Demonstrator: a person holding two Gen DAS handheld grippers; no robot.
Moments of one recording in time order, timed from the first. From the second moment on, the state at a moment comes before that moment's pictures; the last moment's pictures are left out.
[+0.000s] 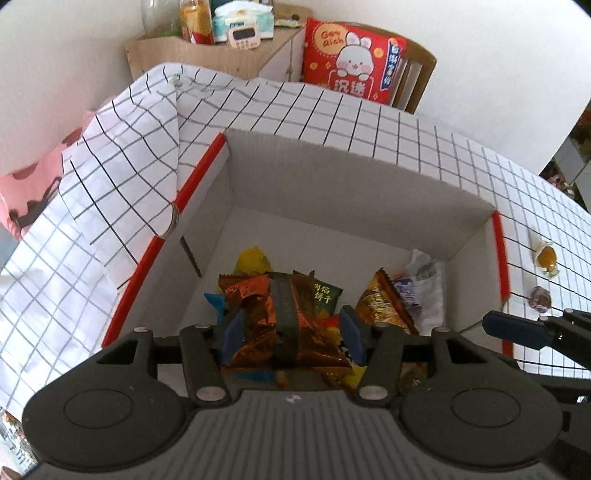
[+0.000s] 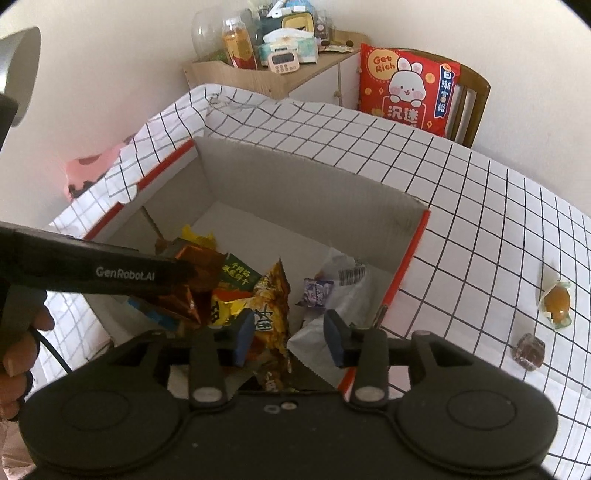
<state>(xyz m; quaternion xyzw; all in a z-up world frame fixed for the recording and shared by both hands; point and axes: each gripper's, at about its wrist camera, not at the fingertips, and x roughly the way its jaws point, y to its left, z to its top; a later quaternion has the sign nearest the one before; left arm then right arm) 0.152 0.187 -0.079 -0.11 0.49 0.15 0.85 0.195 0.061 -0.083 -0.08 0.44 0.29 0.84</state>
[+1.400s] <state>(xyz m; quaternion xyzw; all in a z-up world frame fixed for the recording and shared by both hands) 0.108 0.017 -0.022 -0.09 0.39 0.05 0.92 0.141 -0.132 -0.014 0.01 0.37 0.27 0.89</state>
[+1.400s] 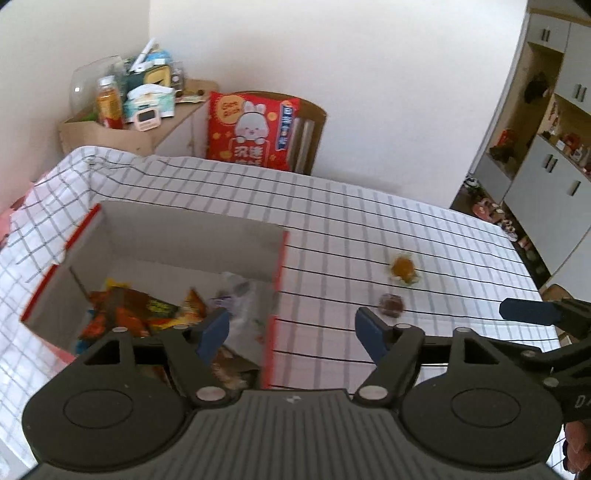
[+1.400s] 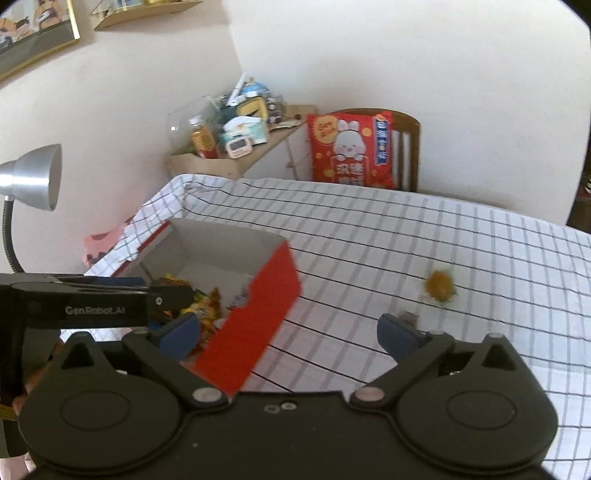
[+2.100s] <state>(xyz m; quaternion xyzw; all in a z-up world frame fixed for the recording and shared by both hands) 0.198 -0.103 -0.089 -0.08 0.45 0.06 0.89 0.234 -0.250 -0.059 0.01 0.41 0.20 0.89</state>
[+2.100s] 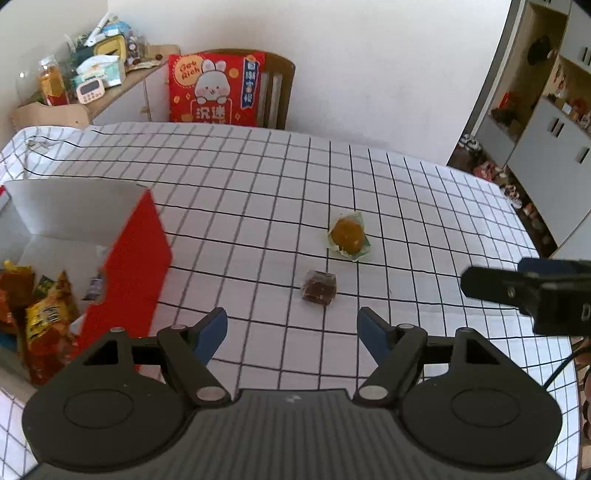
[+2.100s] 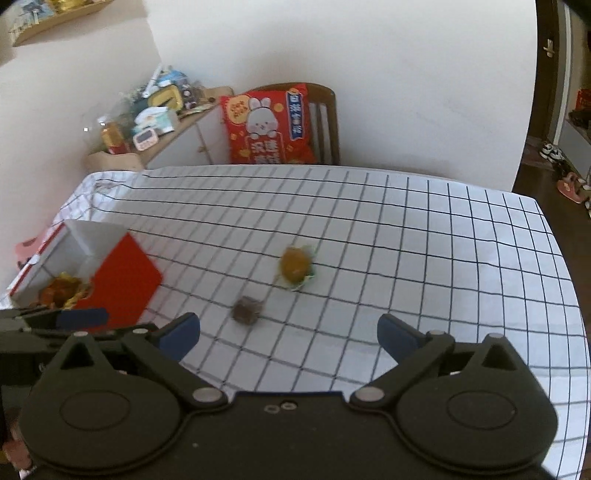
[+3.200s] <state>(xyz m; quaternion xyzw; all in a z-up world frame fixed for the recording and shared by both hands) 0.299 -0.123 -0.177 -0.07 0.49 0.05 0.87 0.376 -0.190 -0.161 -0.02 0.47 0.22 0.86</state>
